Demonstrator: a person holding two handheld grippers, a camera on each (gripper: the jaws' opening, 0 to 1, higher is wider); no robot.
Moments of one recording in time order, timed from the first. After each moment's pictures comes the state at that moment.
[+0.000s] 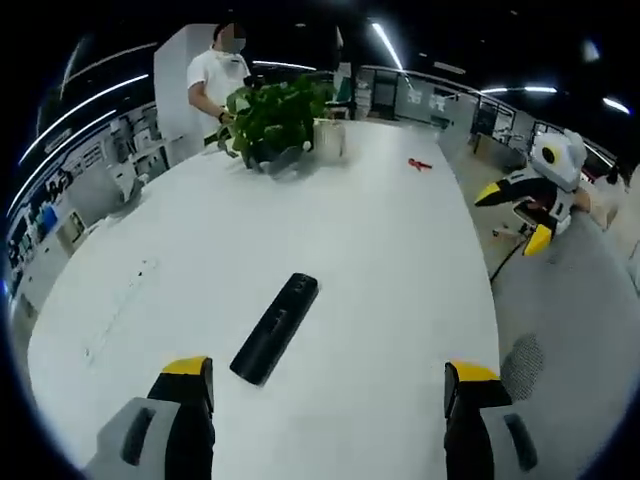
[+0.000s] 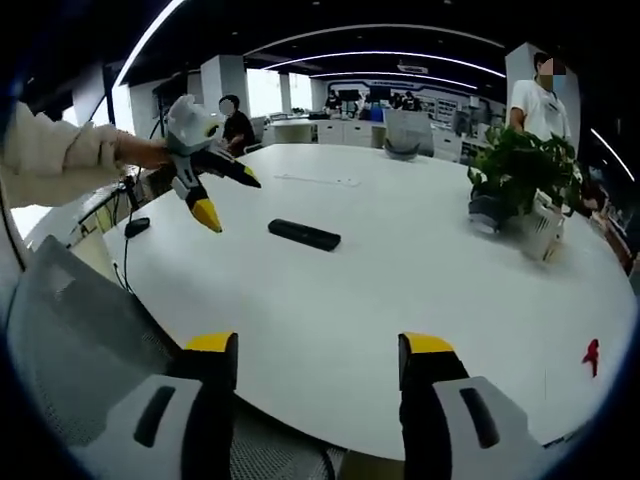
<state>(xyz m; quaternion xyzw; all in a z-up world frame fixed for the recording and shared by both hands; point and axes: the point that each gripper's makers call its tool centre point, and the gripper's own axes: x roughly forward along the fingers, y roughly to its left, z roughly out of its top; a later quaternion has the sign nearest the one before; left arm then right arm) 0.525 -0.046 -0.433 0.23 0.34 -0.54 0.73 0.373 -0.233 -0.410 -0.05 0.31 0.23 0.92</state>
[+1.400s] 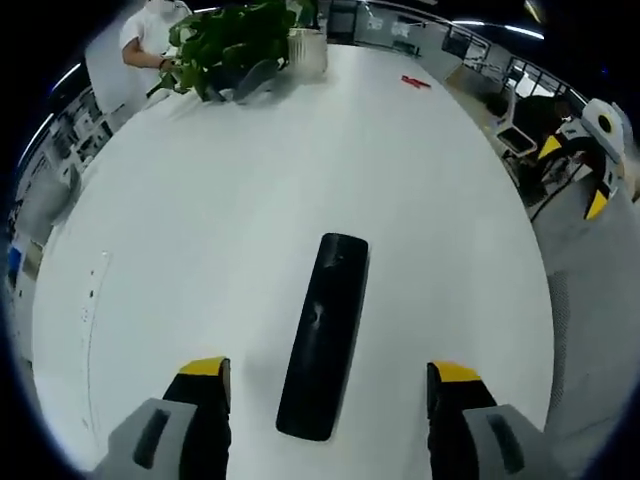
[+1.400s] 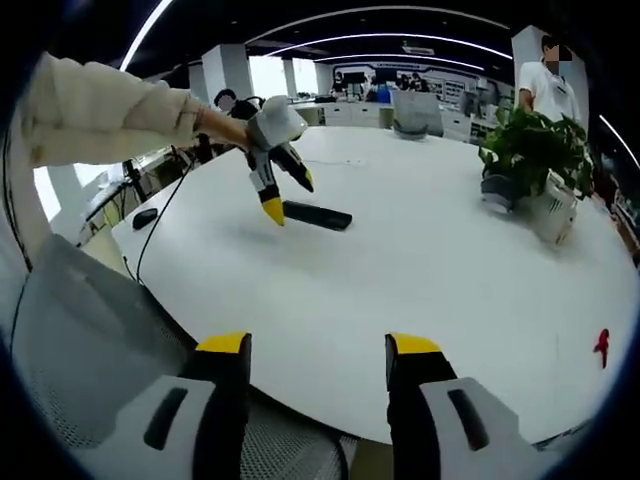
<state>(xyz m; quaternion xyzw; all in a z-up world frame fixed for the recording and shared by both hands) 0.587 -0.074 -0.506 0.35 0.42 -0.57 0.61 0.365 -0.229 -0.427 -0.04 0.35 0.24 0.90</state>
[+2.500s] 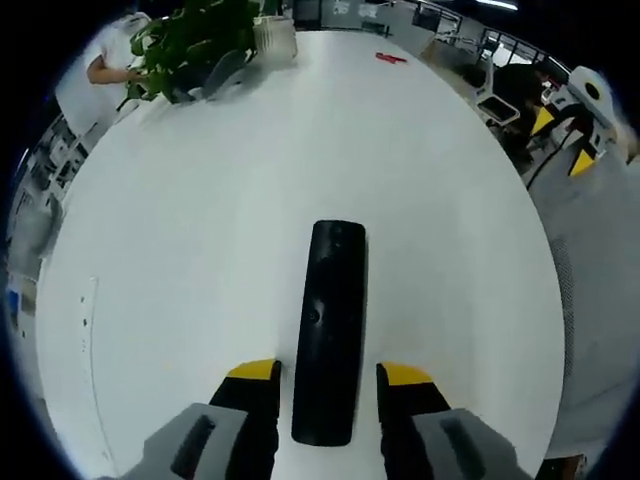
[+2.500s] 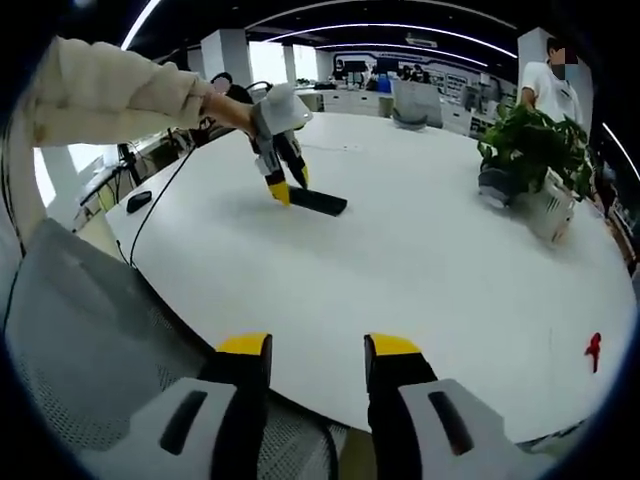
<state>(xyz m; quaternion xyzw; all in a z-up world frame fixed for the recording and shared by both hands) 0.593 -0.070 -0.516 0.39 0.42 -0.59 0.57 0.361 -0.237 -0.436 -0.07 0.37 0.24 0.89</state>
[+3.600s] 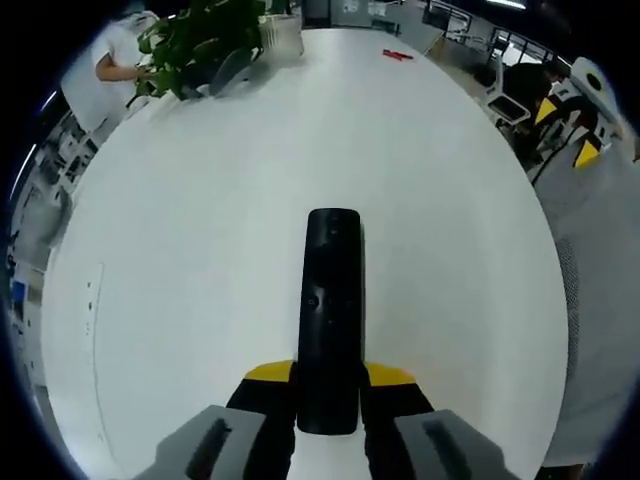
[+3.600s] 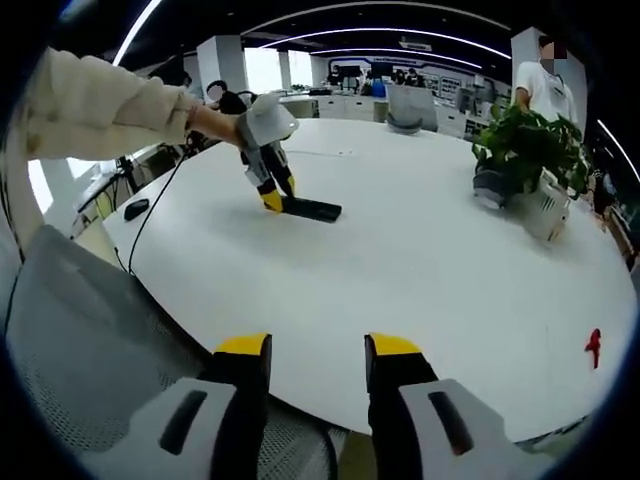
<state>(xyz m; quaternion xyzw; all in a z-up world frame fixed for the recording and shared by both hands) 0.585 -0.061 -0.516 0.39 0.42 -0.56 0.59 0.363 -0.238 -0.432 -0.06 0.36 0.23 0.90</state>
